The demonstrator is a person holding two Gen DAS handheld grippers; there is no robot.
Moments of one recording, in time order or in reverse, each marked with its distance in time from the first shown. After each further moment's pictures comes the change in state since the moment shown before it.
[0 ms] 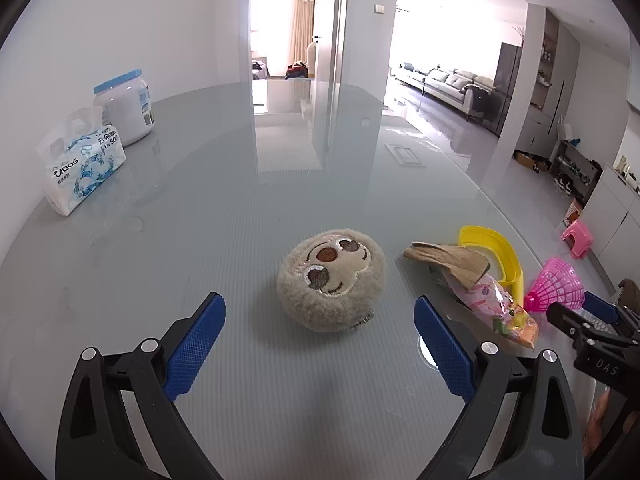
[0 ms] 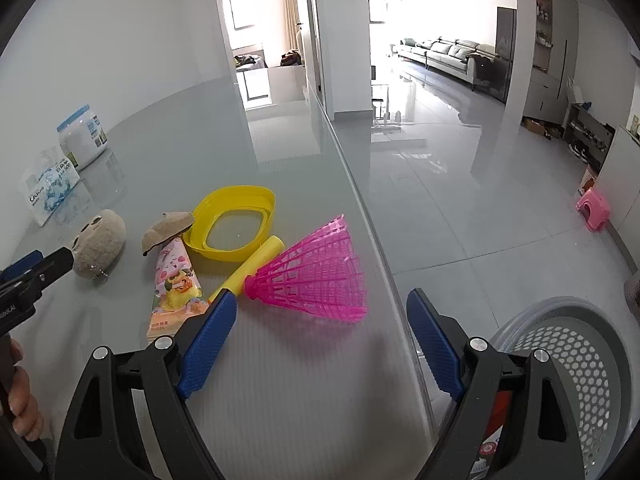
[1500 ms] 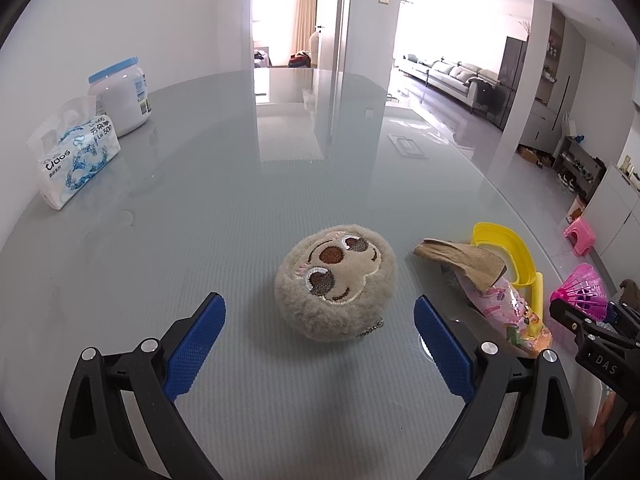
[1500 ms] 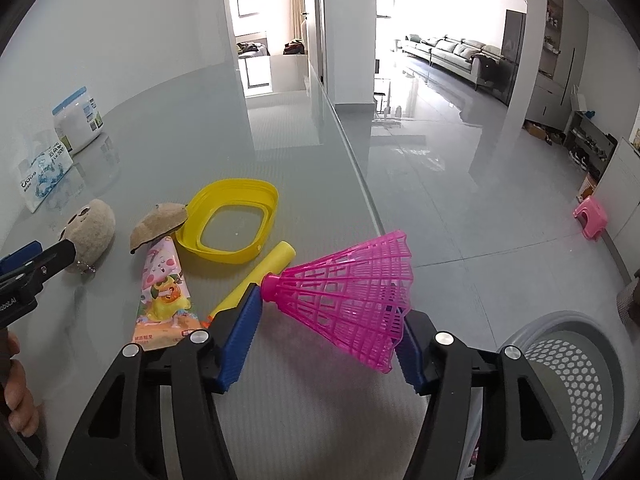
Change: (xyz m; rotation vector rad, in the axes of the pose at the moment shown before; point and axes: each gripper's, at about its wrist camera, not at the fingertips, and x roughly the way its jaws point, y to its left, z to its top) left arm 0.022 0.004 0.003 -0.012 0.041 0.005; right arm 0.020 0.020 0.011 -0.024 0.030 -0.014
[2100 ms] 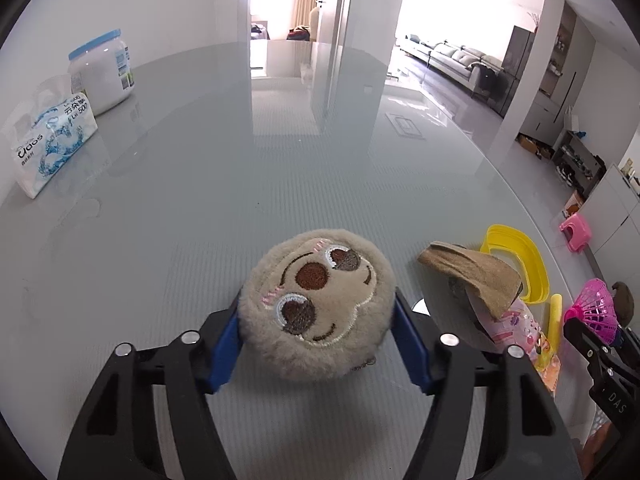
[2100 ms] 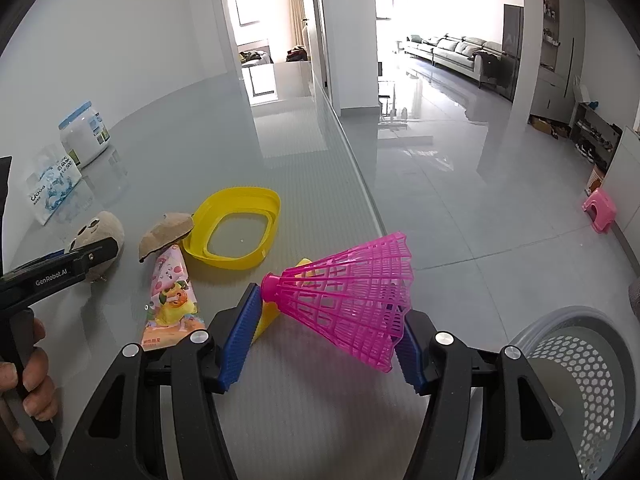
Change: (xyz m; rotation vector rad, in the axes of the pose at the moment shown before) left arm 0.035 -0.003 0.014 -0.029 0.097 -0.029; right arm -0.011 -0.017 -0.005 0.026 -0.028 0.044
